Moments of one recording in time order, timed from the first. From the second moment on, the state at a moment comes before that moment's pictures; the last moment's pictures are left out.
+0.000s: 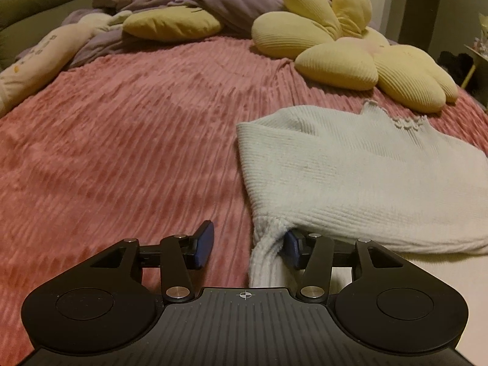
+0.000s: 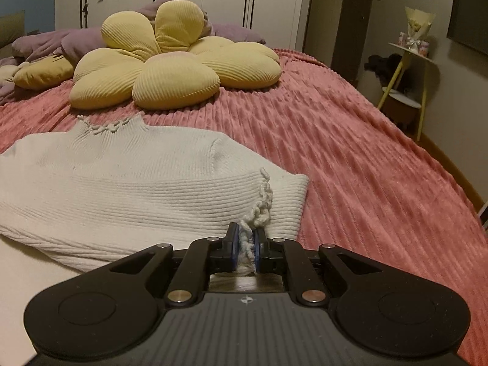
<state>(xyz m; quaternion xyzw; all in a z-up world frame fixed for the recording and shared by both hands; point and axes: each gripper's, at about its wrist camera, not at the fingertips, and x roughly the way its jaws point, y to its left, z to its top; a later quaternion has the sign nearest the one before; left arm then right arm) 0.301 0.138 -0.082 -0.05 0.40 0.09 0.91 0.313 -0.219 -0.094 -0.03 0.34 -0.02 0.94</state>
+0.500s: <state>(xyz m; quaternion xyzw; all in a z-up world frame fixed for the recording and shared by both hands) 0.268 0.166 -0.063 -0.03 0.40 0.08 0.91 0.315 -0.238 -0.087 0.00 0.36 0.00 0.93</state>
